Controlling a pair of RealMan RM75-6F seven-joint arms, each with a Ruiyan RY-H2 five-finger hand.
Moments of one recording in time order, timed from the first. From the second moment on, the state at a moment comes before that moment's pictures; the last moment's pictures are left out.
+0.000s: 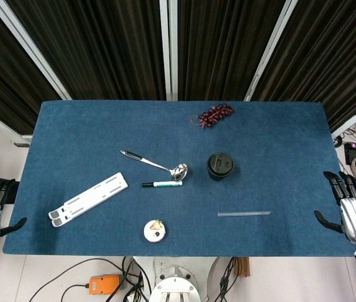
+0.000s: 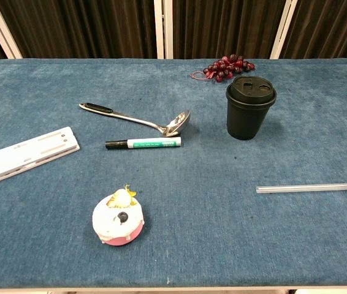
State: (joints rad) left arm -0.02 -1.19 -0.04 -1.48 1.48 1.54 0.05; right arm 0.09 -1.04 0.05 -1.66 -1.55 1.46 0.10
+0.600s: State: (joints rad) left arm -0.02 -1.20 -0.03 -1.48 1.49 1.55 0.05; right arm 0.23 -1.16 0.00 -1.68 -1.66 1.21 -0.13
